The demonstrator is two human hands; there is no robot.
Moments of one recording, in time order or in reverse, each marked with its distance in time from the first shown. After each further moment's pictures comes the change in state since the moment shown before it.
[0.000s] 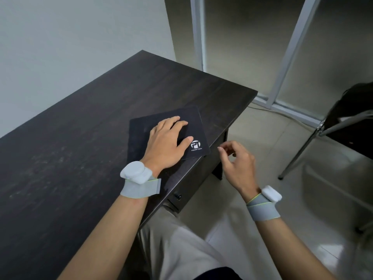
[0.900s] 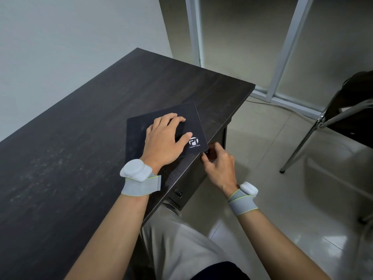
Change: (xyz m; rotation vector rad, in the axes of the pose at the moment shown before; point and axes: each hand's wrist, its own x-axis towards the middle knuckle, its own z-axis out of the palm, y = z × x) left_hand 0.004 0.001 0.004 0.021 0.032 -0.019; right_hand -0.012 0.002 0.048 0.106 -0.116 0.178
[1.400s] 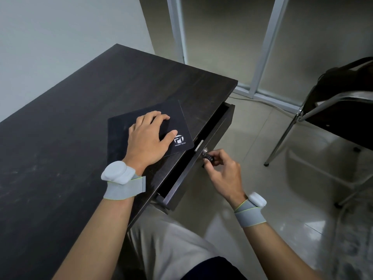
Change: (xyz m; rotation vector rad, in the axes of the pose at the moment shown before) left_hand 0.002 -0.001 0.003 -0.017 0.013 0.005; right_hand -0.030 0.026 -0.039 0.042 0.116 -0.036
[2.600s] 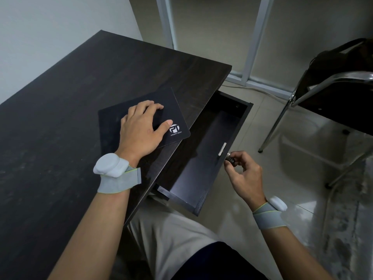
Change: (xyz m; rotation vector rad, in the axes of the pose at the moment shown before) left_hand 0.002 -0.004 -0.003 -0.013 -0.030 0.010; right_hand -0.034 0.029 -0.046 0.000 0.099 0.090
